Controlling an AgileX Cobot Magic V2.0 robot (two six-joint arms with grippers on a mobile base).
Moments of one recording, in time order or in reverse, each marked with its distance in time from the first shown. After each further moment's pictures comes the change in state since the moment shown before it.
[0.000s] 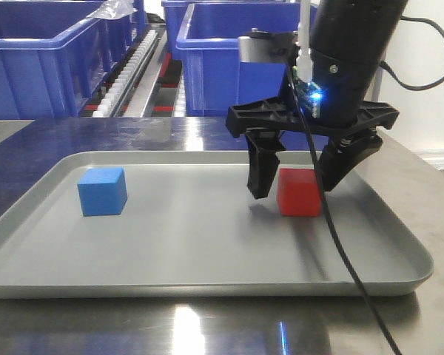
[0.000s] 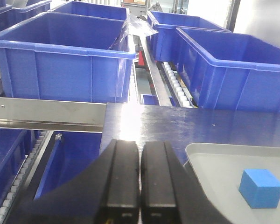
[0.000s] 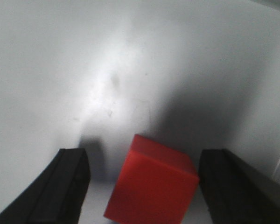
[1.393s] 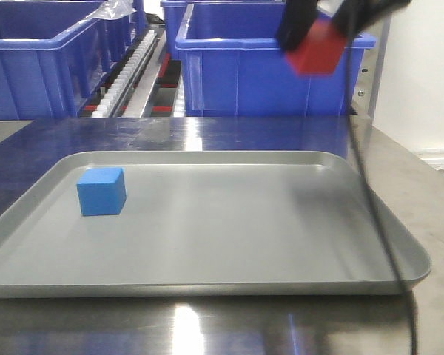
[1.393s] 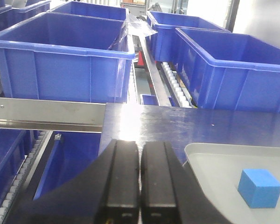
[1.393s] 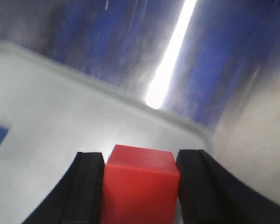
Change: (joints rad) left arm 0.000 0.000 0.000 0.000 0.000 0.000; right arm -0.027 -0.332 0.003 -0.150 -0.126 0.000
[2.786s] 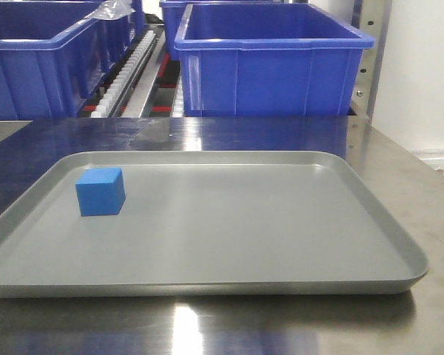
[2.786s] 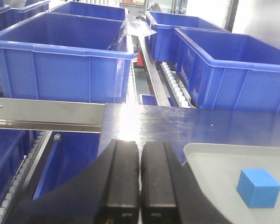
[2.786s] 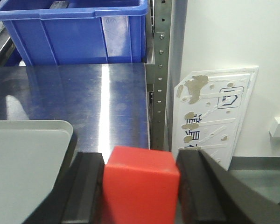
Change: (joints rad) left arm 0.000 0.000 0.000 0.000 0.000 0.000; right arm -0.450 -1.010 0.889 -0.011 -0.375 0.002
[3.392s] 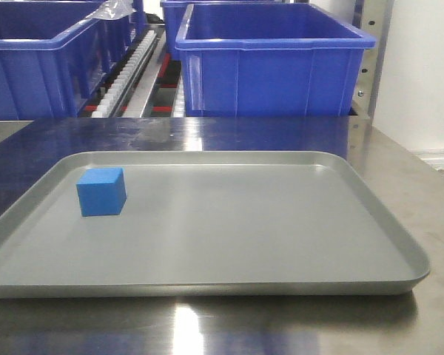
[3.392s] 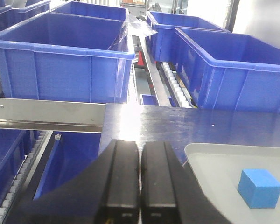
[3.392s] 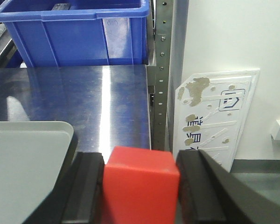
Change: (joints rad) left arm 0.000 0.000 0.000 0.000 0.000 0.000; right arm 0.000 -0.001 0.014 0.000 -0.024 0.000
